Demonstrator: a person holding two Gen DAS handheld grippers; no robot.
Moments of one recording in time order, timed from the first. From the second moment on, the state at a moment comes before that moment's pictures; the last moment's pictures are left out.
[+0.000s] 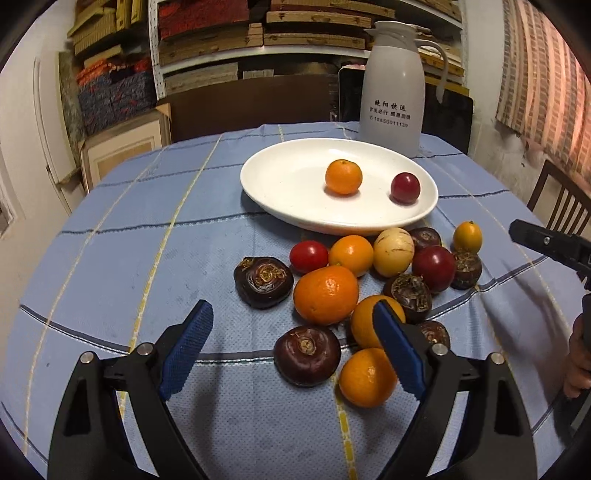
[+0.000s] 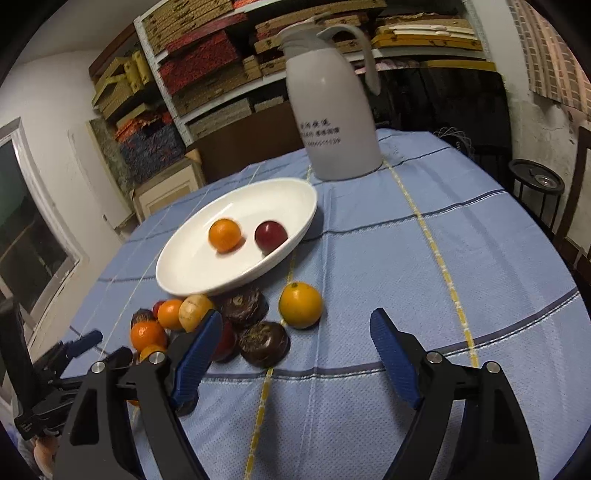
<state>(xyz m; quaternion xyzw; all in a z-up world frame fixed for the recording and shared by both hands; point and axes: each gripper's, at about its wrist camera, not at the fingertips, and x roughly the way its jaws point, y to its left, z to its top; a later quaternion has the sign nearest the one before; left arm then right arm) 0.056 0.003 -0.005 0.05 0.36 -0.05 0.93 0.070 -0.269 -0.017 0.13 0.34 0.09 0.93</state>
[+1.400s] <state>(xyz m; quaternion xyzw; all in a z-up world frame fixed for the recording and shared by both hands) 0.123 0.088 -0.020 -0.01 0.40 0.05 0.91 0.112 -0.266 -0.028 0.12 0.38 0.08 0.91</state>
